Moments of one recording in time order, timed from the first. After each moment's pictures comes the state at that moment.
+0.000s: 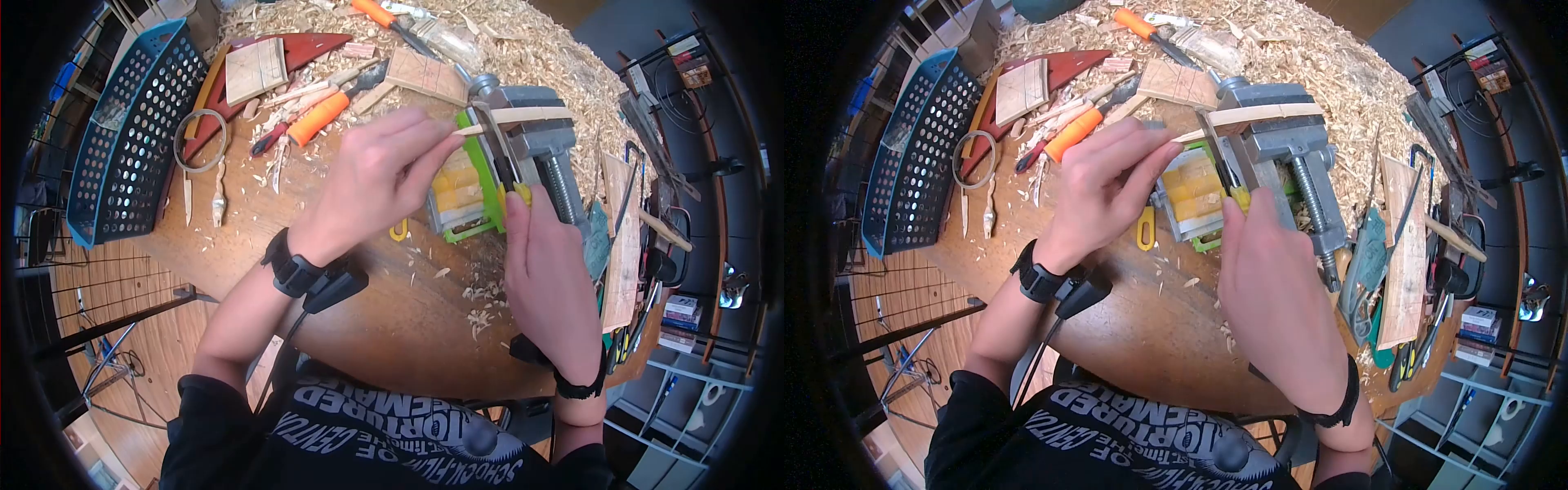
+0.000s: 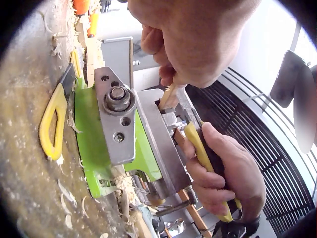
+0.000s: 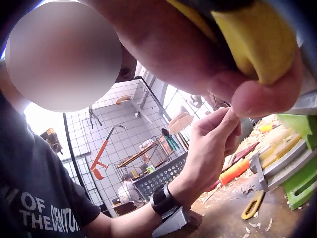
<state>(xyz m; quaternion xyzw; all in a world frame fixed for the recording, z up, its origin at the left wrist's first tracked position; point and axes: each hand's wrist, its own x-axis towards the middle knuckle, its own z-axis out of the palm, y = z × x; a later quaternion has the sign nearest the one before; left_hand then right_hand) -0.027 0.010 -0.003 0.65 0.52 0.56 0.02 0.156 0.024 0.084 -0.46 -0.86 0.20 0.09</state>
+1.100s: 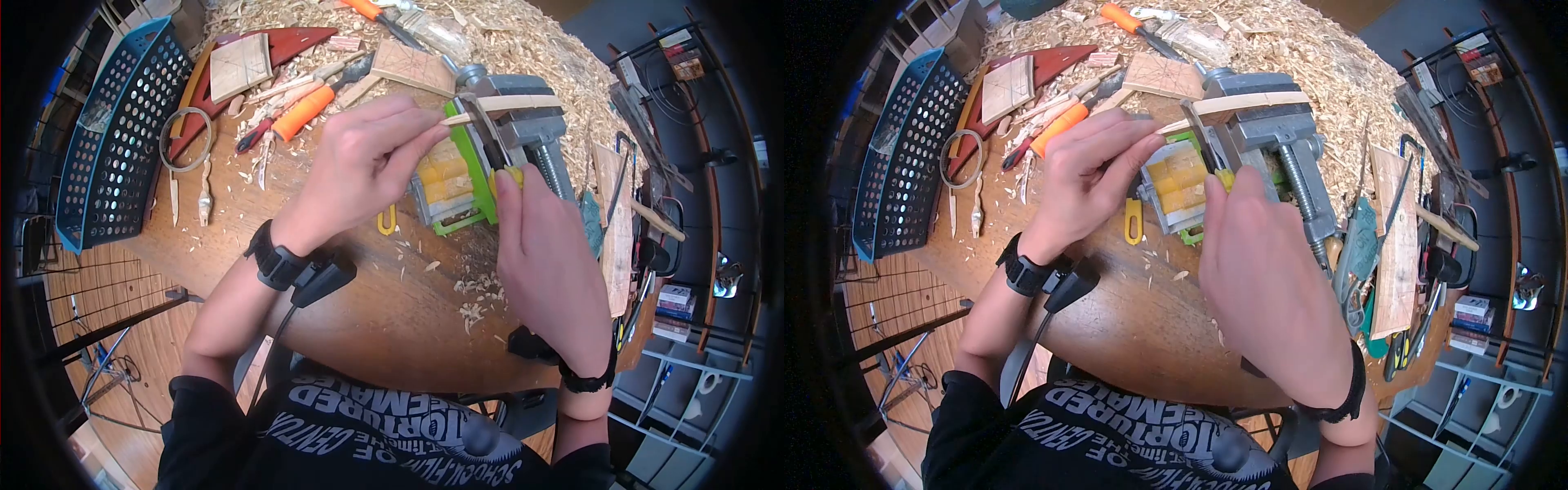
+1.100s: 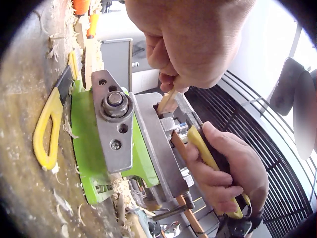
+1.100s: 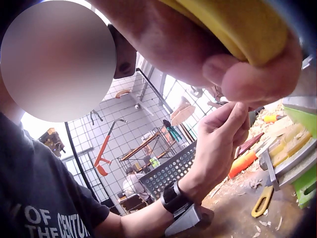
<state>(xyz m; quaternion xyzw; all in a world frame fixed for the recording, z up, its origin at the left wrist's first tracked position) -0.033 0.011 -0.003 0.66 0.51 0.55 0.05 0.151 0.026 0.097 -0.45 -0.88 0.17 0.05</state>
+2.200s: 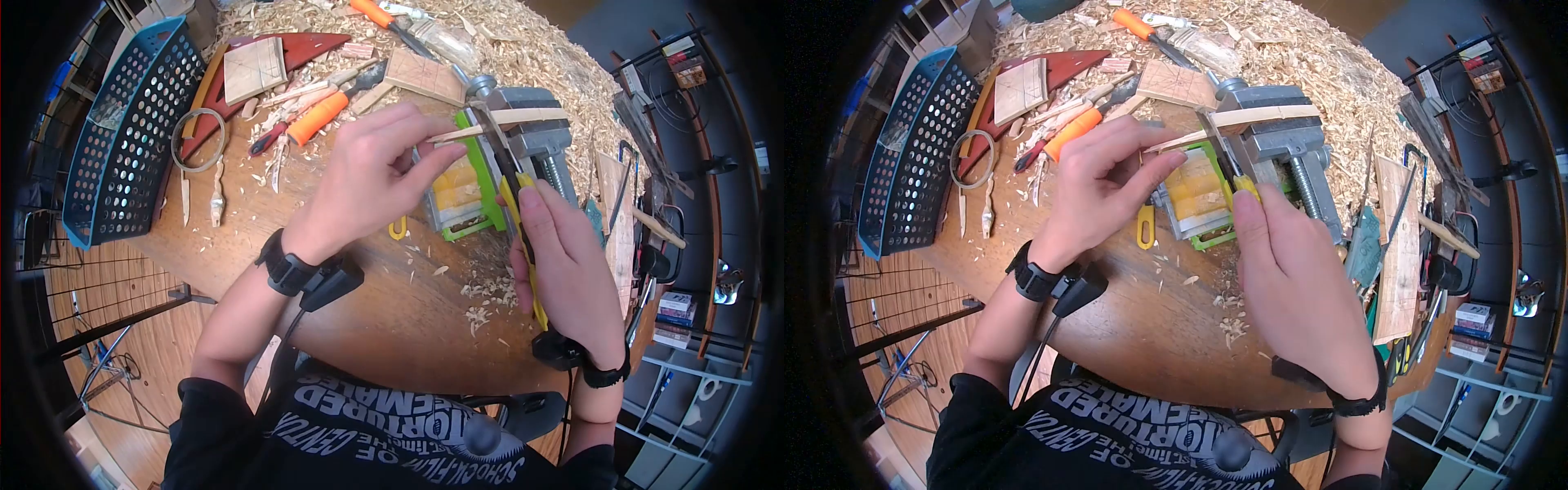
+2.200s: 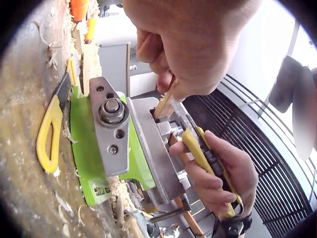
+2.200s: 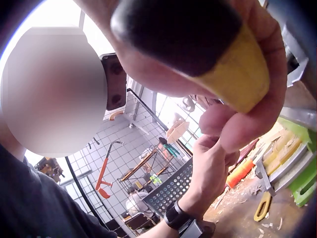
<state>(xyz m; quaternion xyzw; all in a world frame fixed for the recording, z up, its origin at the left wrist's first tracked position) -0.030 0.004 0.001 0.62 0.54 0.56 0.09 0.164 0.032 0.102 -0.50 -0.73 0.45 0.08</state>
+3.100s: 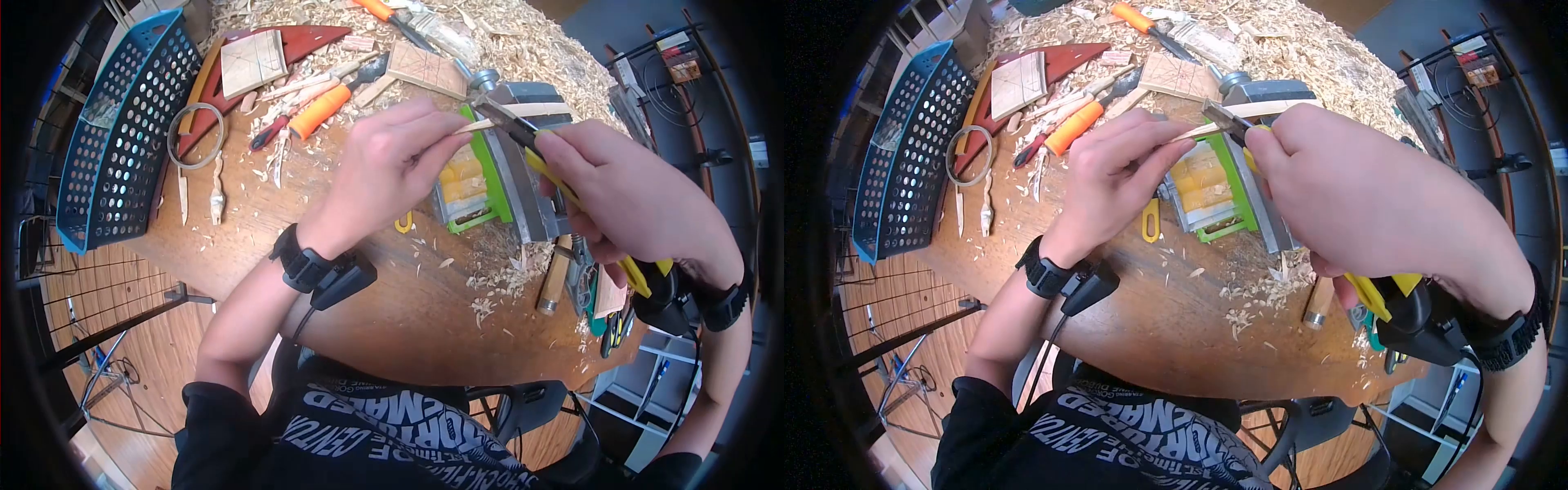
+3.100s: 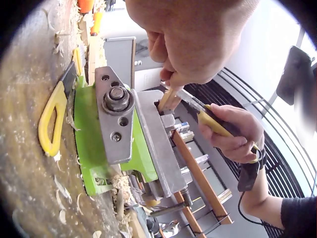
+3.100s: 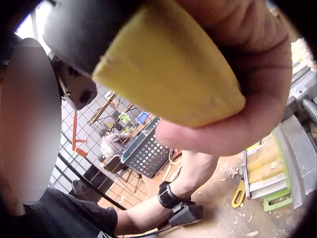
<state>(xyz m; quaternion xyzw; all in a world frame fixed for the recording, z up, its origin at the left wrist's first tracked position) -0.030 0.013 -0.010 0.63 0.49 0.60 0.03 0.109 0.065 0.183 -0.55 -0.75 0.29 -0.22</state>
